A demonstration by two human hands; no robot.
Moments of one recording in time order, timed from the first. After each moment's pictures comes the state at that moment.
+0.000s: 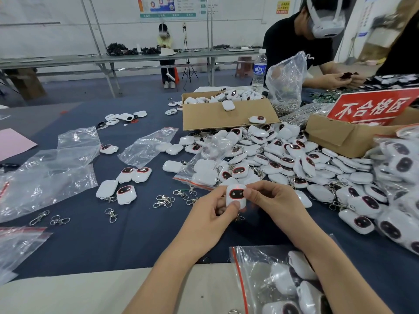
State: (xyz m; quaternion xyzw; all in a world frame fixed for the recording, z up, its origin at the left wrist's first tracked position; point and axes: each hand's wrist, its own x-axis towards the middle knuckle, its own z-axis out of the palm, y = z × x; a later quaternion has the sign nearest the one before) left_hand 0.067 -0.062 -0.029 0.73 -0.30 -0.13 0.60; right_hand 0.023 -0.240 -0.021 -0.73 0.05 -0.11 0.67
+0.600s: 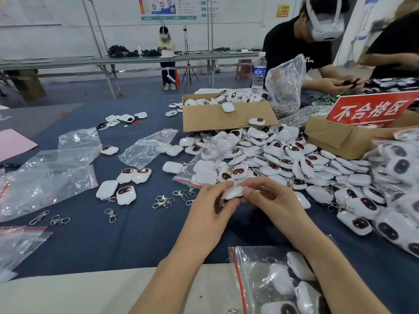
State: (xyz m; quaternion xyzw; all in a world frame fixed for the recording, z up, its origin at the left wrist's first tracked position) left_hand 0.071 -0.070 -0.042 0.79 -0.25 0.02 0.56; right_hand 0.020 -0.239 -0.022 -0.71 -0.02 -0.13 0.69
